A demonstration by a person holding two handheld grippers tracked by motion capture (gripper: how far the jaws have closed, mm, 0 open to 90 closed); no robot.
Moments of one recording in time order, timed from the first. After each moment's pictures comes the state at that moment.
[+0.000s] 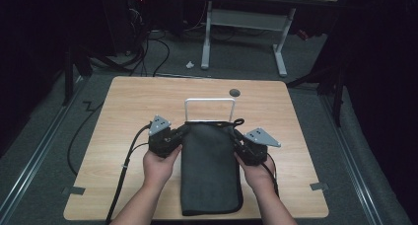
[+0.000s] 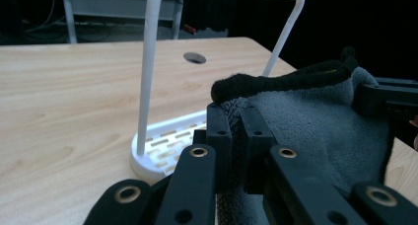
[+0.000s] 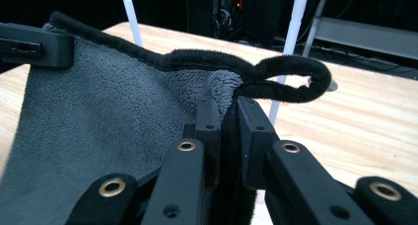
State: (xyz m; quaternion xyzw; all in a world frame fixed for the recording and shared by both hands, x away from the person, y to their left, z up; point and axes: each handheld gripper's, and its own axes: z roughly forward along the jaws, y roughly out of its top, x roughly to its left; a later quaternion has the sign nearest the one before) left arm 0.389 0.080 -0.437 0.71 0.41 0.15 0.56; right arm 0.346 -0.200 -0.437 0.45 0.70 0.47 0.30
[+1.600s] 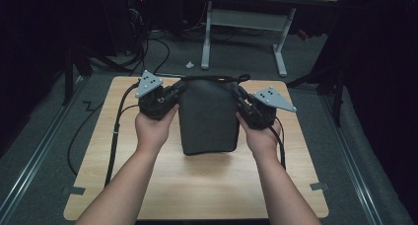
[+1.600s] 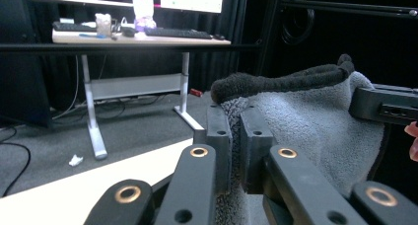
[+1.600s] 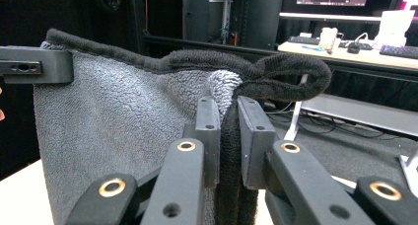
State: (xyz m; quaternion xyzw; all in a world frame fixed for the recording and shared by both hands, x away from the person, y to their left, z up) left arm 0.423 0.085 -0.323 0.67 0.35 0.23 0.61; right arm 0.383 -0.195 -0.329 0.42 0.64 0.54 0.36
